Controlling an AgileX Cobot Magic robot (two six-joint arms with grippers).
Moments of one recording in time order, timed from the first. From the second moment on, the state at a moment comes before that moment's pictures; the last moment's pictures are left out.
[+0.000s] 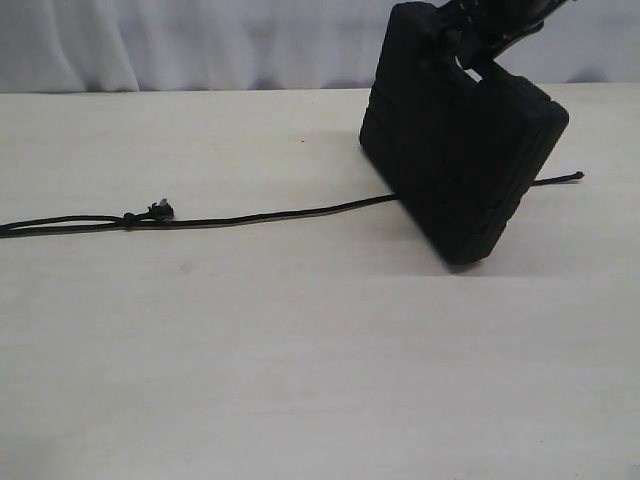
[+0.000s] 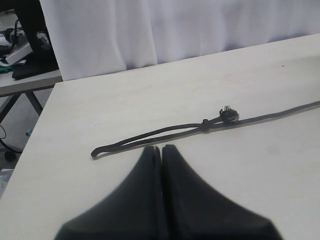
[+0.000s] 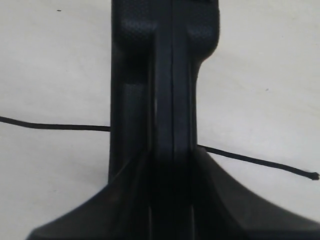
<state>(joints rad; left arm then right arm) -0.04 0.00 0.00 0.04 0.34 0.06 0.17 2.06 -2.04 -0.02 1.22 -0.16</state>
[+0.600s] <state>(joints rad) -0.04 0.00 0.00 0.04 0.34 0.06 0.17 2.06 -2.04 0.03 1.21 -0.19</state>
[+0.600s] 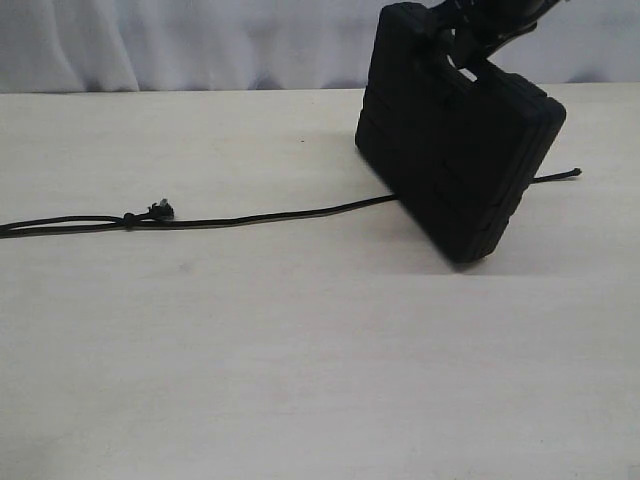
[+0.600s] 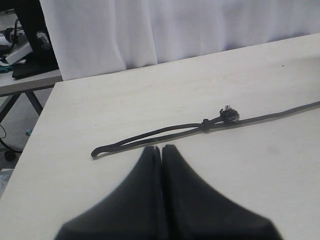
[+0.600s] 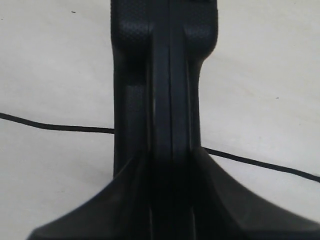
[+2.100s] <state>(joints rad) -0.04 0.00 0.00 0.04 0.34 0.06 0.28 2.06 -2.04 -0.05 1.19 0.06</state>
